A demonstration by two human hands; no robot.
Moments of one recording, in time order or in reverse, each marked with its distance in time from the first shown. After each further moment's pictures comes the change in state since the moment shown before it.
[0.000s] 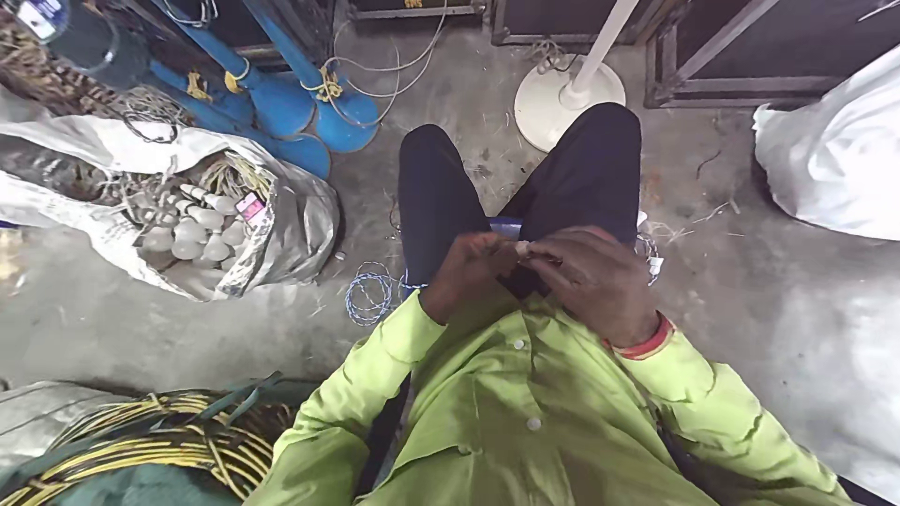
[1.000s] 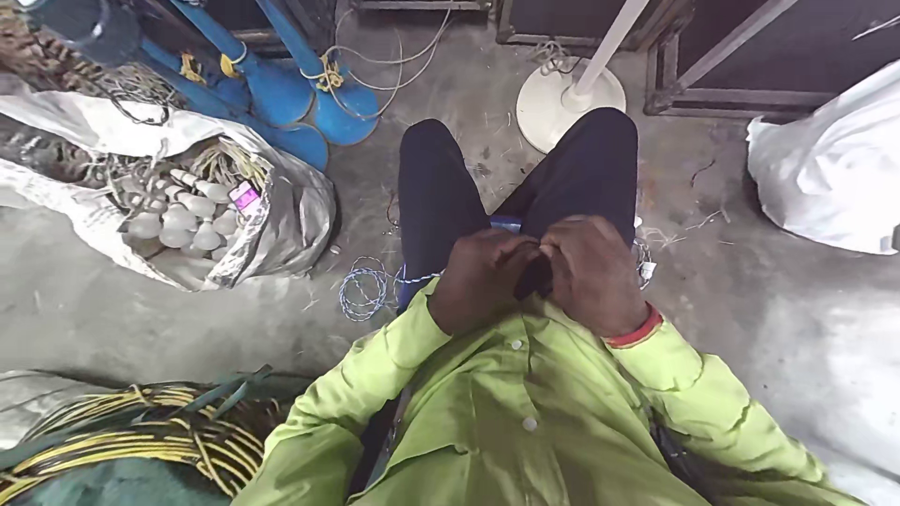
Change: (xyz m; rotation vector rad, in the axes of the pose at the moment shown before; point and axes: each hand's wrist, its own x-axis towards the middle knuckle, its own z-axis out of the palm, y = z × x) left_hand 0.002 0.004 0.011 0.515 0.174 0.411; right_hand 0.005 0.007 0.005 -0.176 -0.081 -0.075
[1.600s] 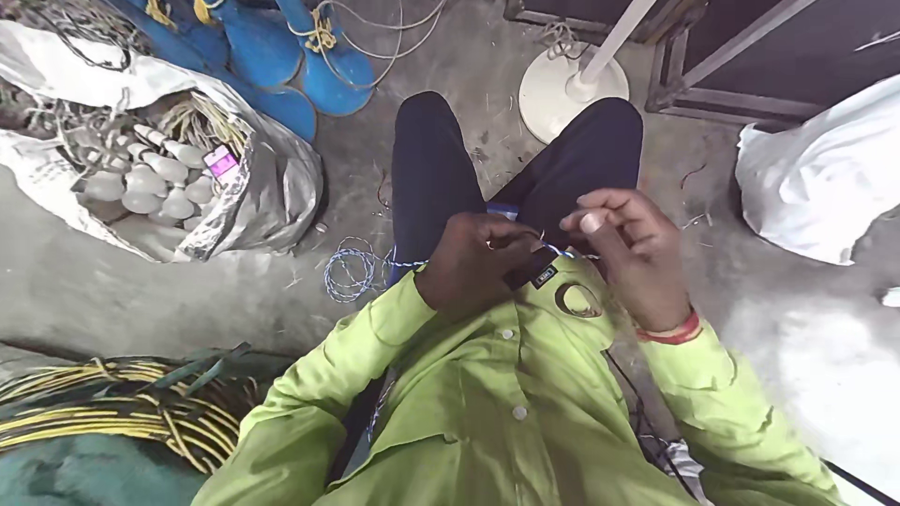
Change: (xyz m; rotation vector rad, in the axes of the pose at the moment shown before) left_hand 0.003 -0.010 0.000 -0.274 -0.024 -0.047; right_hand -0.001 0.017 -0.030 0.741 -0.090 0.495
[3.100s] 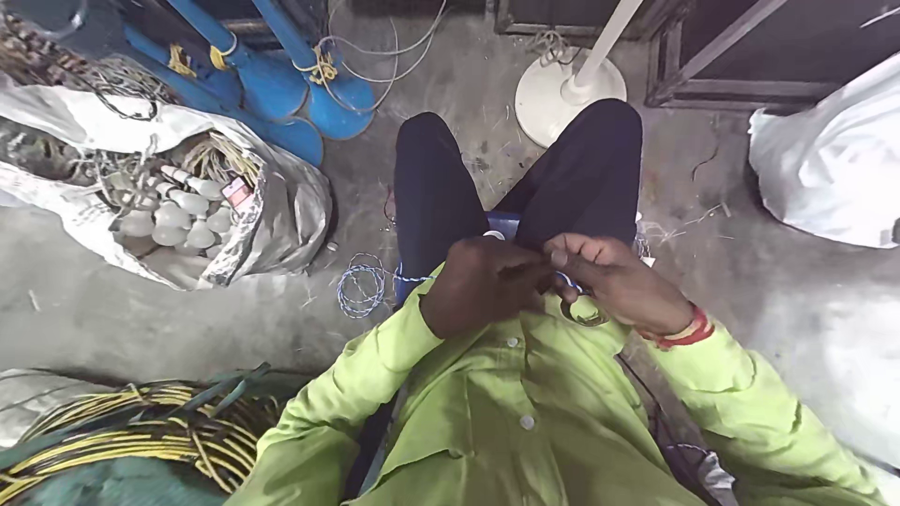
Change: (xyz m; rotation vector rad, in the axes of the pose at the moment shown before) left_hand -0.003 0.017 0.002 0.309 -0.069 0.143; right_hand 0.000 -0.003 0.004 0.279 -0.333 0.359
